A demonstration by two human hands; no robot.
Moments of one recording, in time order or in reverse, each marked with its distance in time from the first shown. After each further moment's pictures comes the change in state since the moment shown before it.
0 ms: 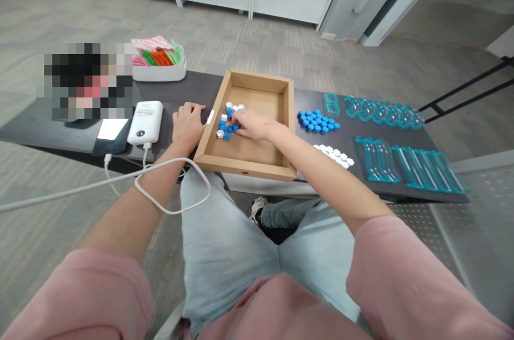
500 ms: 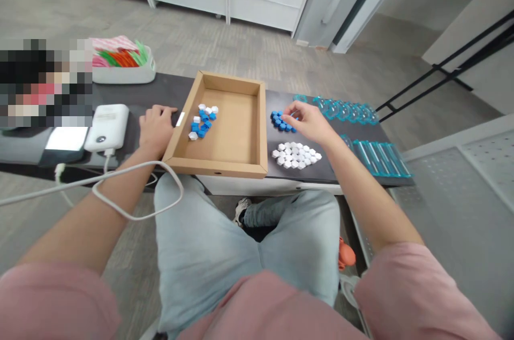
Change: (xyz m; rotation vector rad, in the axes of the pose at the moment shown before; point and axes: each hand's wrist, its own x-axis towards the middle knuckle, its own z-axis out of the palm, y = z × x) left_hand 0.001 -0.002 -0.006 -0.009 -0.063 0.002; right_hand -0.205 0.084 -0.063 0.304 0.494 0.393
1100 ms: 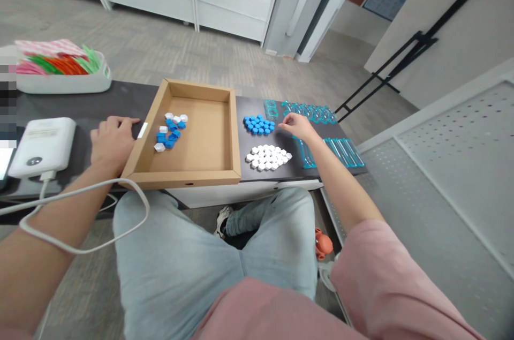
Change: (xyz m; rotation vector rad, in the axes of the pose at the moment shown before) left_hand -0.001 0.004 -0.004 0.034 -0.006 -0.007; right_hand -0.020 0.092 -0.043 -0.167 0.117 0.415
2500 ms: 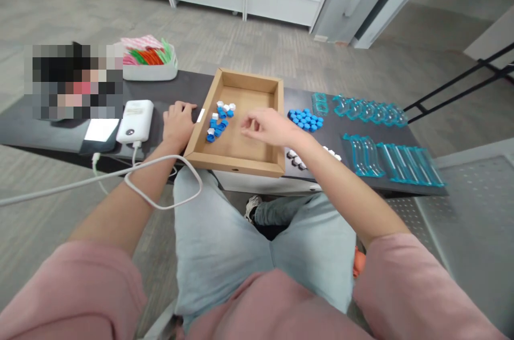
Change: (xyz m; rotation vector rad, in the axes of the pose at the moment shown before) left_hand 0.000 -0.001 0.007 -0.048 0.067 -0.024; right_hand -0.043 -0.225 0.102 0.092 -0.428 -0.770
